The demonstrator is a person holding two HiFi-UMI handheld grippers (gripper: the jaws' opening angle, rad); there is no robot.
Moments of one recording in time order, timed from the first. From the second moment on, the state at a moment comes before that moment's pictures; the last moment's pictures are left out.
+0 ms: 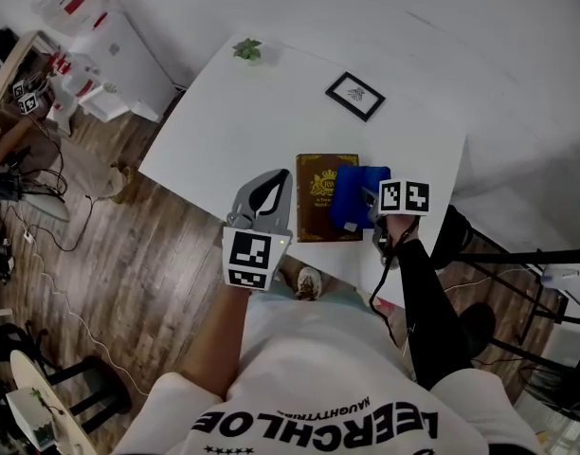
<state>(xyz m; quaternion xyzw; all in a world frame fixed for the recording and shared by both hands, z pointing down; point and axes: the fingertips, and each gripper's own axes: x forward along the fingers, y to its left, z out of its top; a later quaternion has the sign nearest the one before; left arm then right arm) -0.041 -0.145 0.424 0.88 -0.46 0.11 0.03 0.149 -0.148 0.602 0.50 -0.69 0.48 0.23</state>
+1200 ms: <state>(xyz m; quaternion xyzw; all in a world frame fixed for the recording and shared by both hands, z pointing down) -0.025 -0.158 0.321 0.88 -0.46 0.06 -0.08 0.144 -0.137 0.366 0.60 -0.79 -0.05 0.12</state>
